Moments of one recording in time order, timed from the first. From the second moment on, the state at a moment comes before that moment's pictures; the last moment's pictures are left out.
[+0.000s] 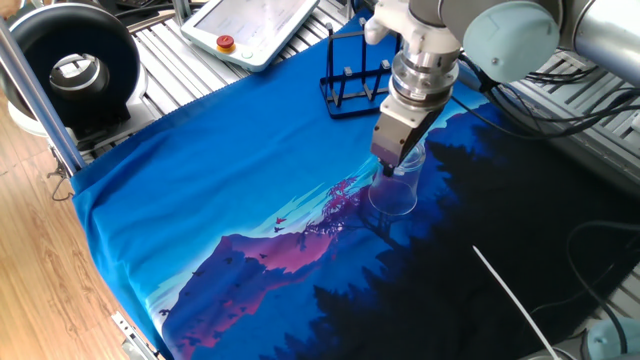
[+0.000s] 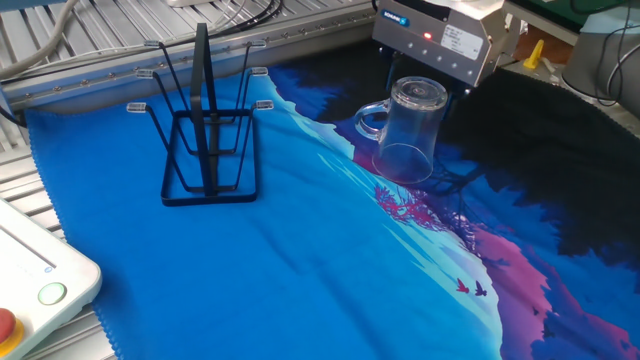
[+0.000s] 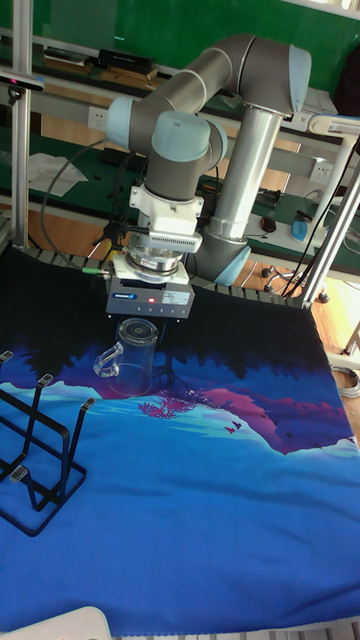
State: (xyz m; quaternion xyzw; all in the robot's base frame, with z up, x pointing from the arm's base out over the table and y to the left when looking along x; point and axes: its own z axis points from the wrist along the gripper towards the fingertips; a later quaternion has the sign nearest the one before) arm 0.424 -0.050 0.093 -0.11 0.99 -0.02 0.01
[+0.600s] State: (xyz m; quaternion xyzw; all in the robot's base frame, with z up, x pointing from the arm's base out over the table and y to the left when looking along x) arm 0.424 -0.043 0.092 -0.09 1.00 0.00 0.01
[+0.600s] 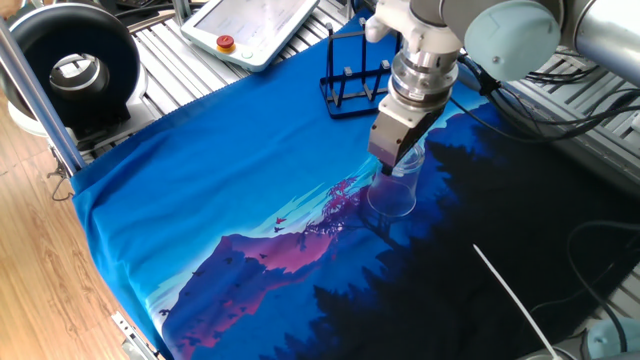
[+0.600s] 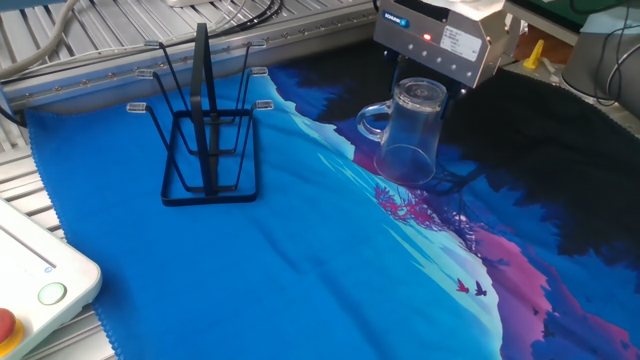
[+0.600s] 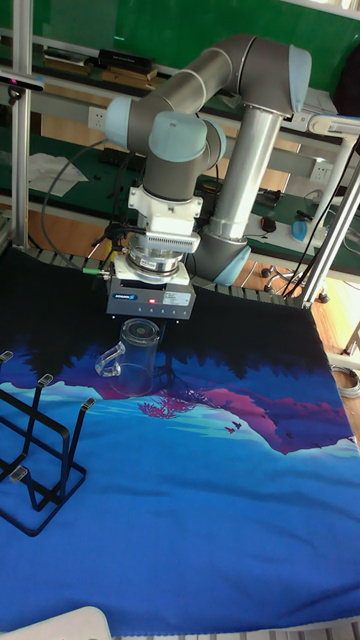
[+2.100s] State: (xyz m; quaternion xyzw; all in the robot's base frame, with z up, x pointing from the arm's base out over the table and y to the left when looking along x) arm 0.411 -0.018 0.145 -0.08 1.00 -0.06 0.02
